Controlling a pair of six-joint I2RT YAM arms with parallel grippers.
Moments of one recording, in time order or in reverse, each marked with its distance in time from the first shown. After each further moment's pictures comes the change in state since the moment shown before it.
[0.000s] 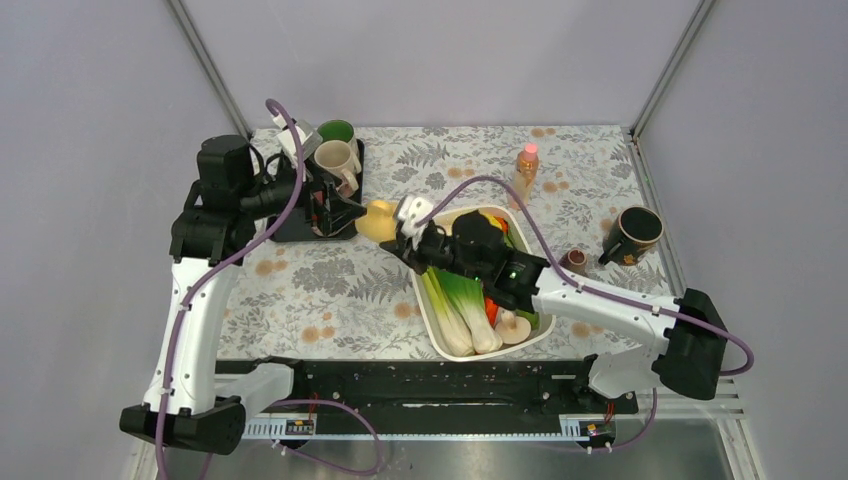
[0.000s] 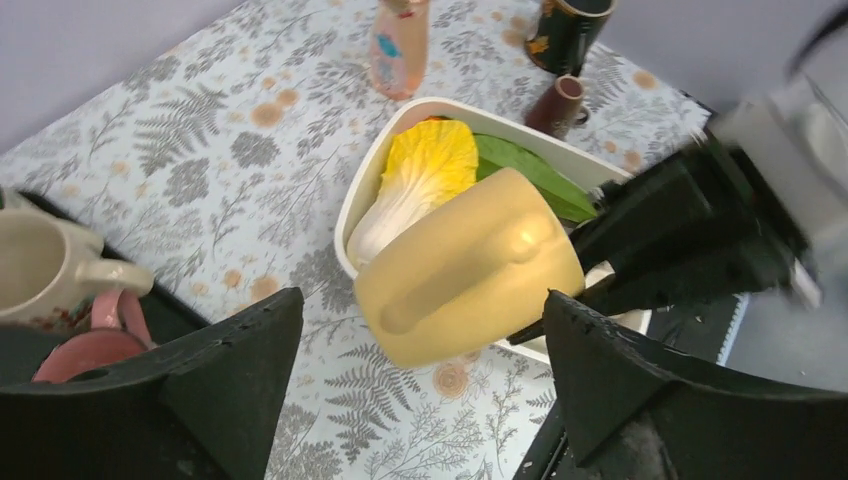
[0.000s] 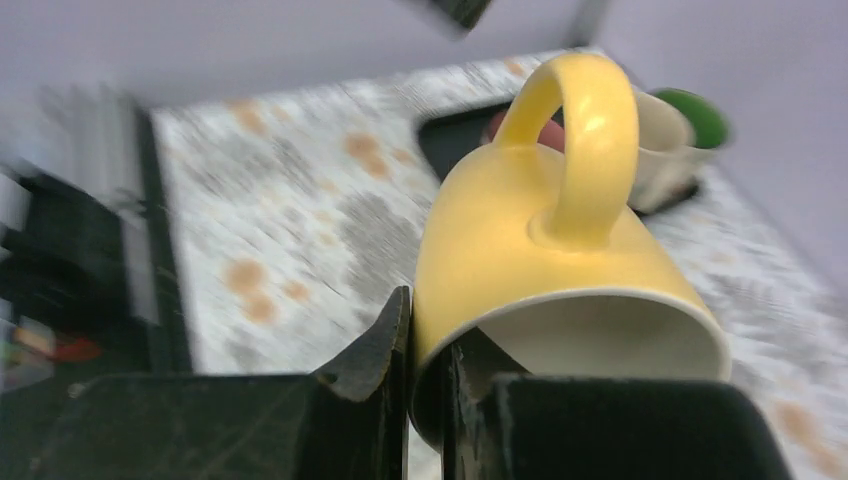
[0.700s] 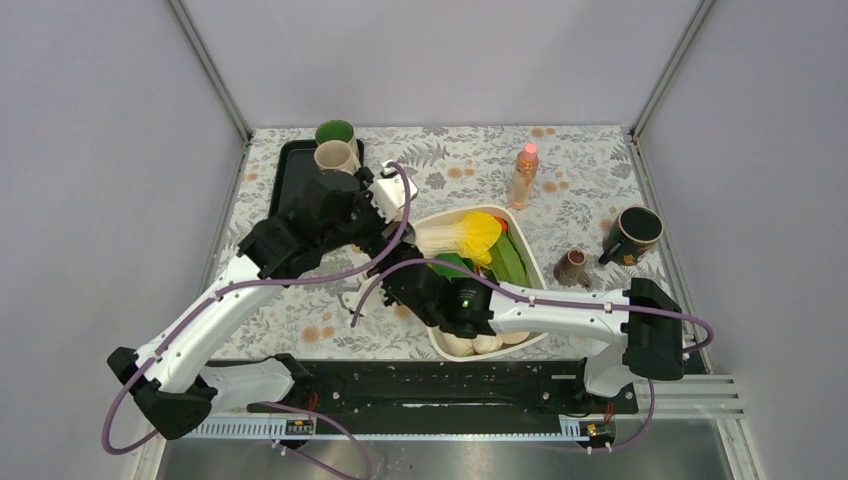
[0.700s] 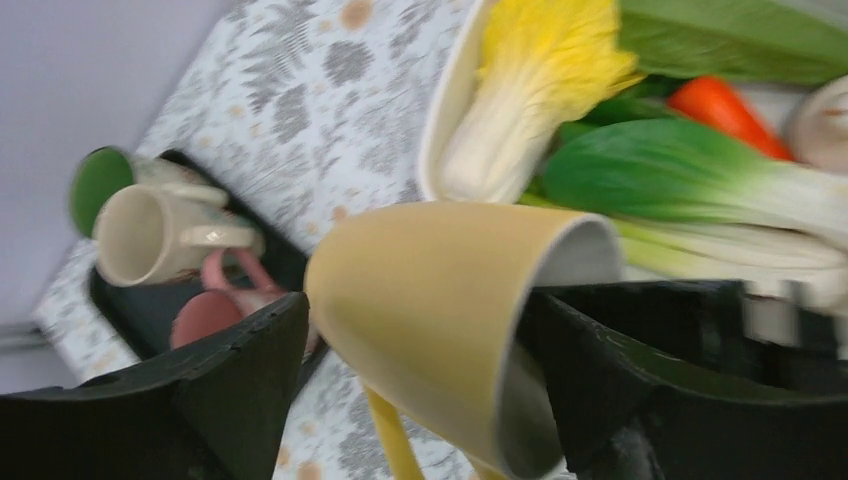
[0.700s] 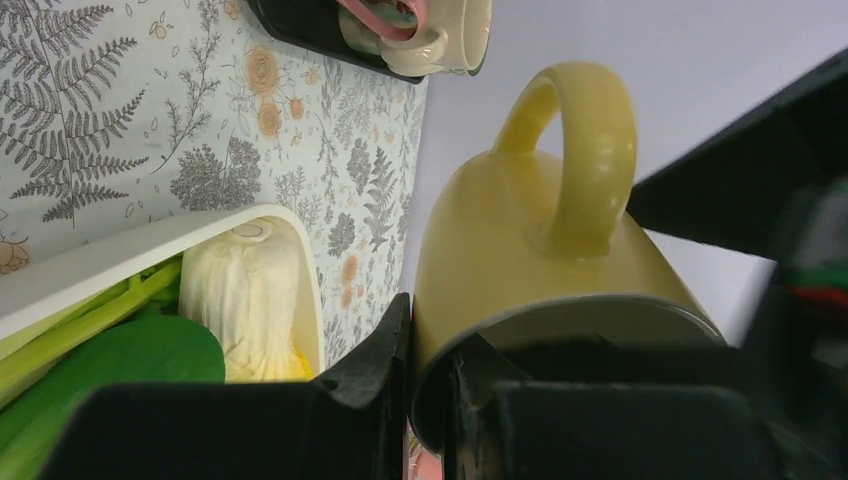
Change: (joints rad) left arm -0.597 0.048 -0.089 -0.034 -0.835 0.186; right arm 0.278 0.200 0.138 -0.339 0.750 -1.197
